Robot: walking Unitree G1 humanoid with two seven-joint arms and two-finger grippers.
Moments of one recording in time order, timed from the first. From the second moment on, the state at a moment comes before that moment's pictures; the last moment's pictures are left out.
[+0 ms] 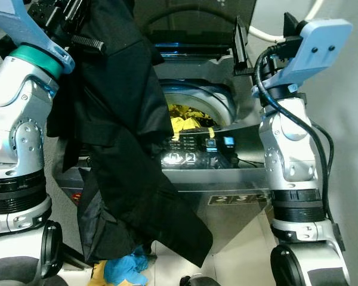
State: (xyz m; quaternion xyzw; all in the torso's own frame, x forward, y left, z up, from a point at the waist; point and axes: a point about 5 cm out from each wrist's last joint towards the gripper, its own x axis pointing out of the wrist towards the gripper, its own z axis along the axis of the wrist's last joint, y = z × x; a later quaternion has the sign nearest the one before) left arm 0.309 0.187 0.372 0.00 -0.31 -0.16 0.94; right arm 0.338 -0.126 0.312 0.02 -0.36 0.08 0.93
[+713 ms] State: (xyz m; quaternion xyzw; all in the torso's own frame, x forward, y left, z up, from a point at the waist) left arm 0.357 0.138 0.463 0.37 -0.47 -0.04 0.80; right arm 0.311 -0.114 0.379 0.01 -0.46 0.26 0.85
